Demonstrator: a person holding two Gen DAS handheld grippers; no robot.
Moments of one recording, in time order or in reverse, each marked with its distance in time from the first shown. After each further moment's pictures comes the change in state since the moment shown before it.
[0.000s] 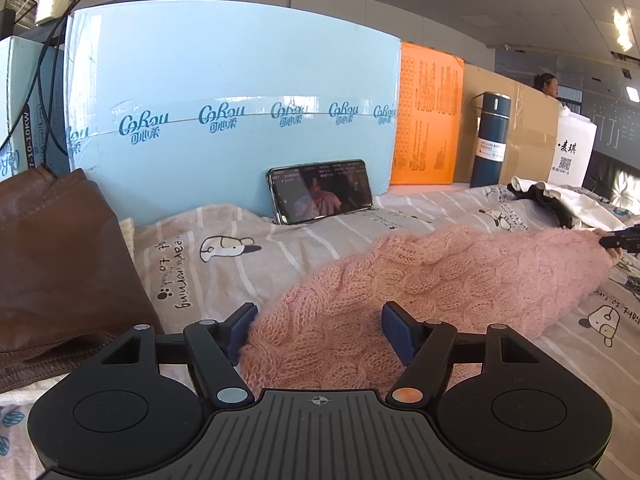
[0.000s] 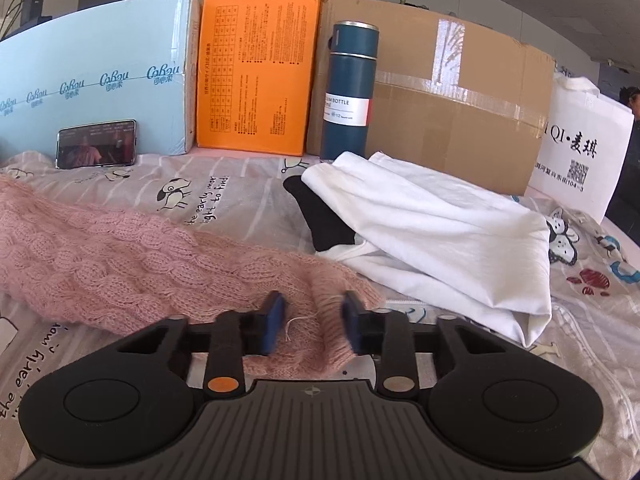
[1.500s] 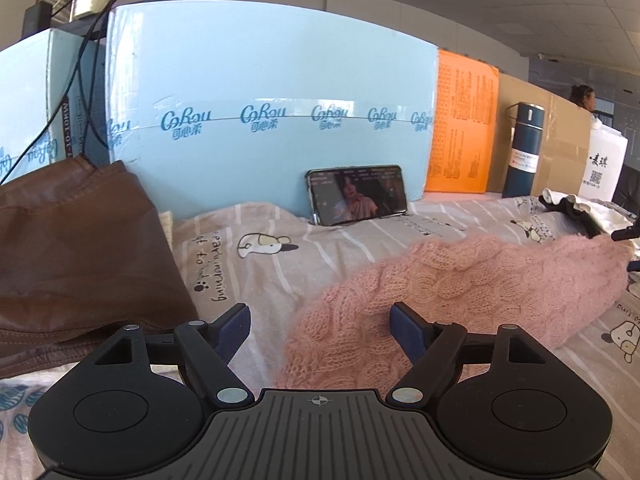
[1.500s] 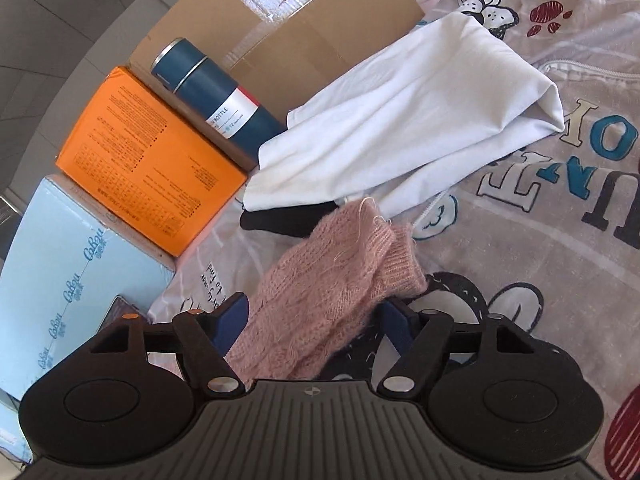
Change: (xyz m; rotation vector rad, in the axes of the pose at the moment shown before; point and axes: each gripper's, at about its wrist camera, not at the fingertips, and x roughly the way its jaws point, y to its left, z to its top) left arm -0.006 0.010 0.000 -0.072 -0.009 0.106; right arm 0.036 -0.027 0.003 0.941 0.081 0.040
